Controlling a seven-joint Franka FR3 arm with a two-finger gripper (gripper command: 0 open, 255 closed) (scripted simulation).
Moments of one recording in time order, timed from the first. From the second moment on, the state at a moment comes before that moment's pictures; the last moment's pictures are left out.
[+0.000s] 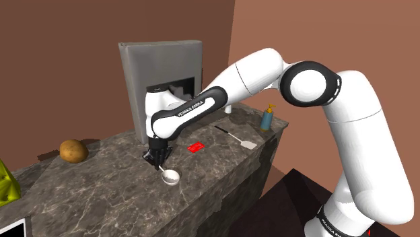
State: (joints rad) arm 0.26 0.64 0.33 -1.62 -0.12 2.25 0.50
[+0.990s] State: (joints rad) arm 0.24 0.54 0.36 -1.57 -0.09 2.10 0.49
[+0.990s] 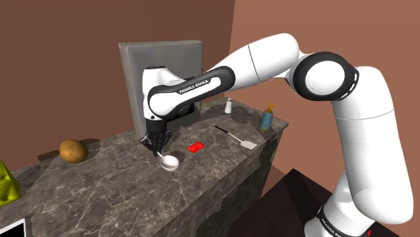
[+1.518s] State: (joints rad) arm 0.24 0.50 0.37 -1.52 -0.07 2.01 0.49
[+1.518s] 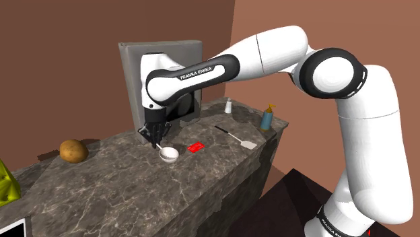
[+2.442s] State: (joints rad) arm 0.24 0.46 0.37 -1.39 -0.06 1.85 0.49
